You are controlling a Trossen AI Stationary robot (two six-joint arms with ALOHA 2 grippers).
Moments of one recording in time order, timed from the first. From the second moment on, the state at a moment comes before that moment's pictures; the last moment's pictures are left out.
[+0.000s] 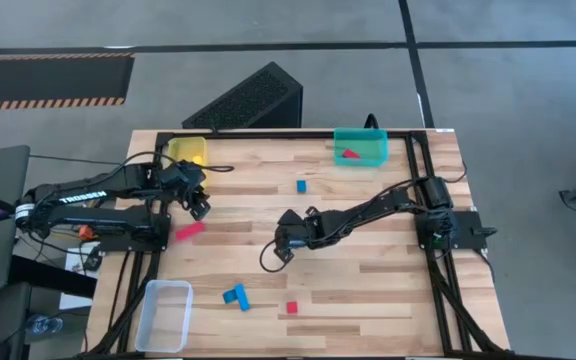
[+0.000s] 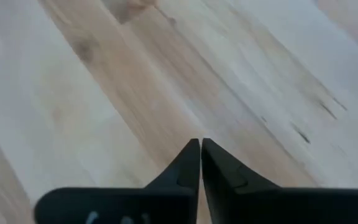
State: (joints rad) left arm 0.27 0.82 0.73 -0.94 -0.16 -0.38; right arm 0.14 2.03 1.39 -0.42 0.36 0.76
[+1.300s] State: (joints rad) left arm 0.27 0.57 0.82 -1.28 -0.22 -0.81; right arm -0.04 2.78 2.34 0.09 -0.09 0.15
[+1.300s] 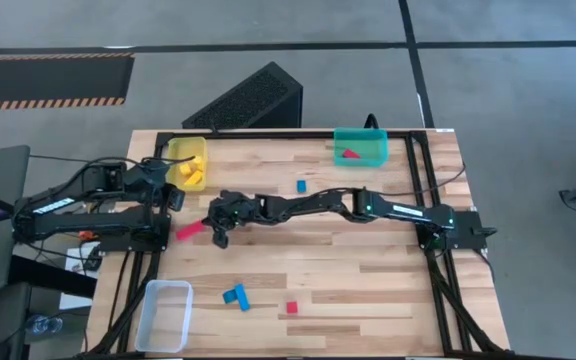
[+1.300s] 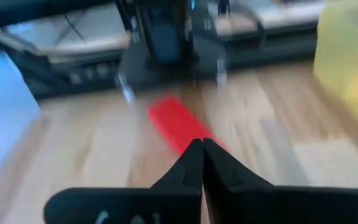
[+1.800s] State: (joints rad) left arm 0.27 0.66 0.81 -1.30 -0.09 -0.74; right arm -0.07 2.52 2.34 -0.37 -0.11 0.07
